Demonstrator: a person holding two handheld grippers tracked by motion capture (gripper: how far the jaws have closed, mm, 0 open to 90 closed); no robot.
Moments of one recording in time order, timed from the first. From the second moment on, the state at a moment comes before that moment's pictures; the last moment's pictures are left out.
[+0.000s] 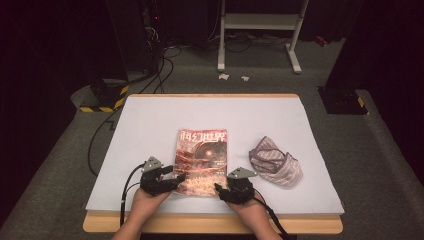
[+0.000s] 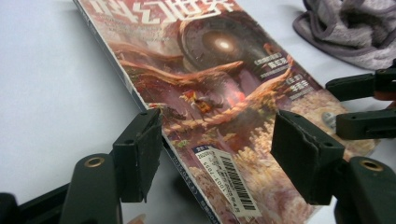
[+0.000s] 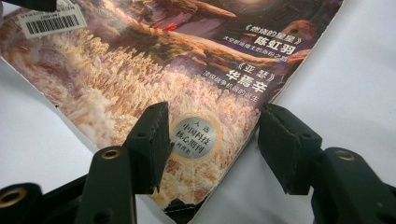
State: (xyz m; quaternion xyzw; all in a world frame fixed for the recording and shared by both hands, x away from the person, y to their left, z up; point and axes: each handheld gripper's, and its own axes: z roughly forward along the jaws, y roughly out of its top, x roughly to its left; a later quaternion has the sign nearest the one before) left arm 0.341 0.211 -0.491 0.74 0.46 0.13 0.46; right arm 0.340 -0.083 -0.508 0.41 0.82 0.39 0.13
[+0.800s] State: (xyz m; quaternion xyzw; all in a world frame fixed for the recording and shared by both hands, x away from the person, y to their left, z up) left arm 0.332 0.206 -0.483 0.72 0.45 0.12 0.51; right arm 0.338 -0.083 -0.508 0.41 0.81 0.39 0.14
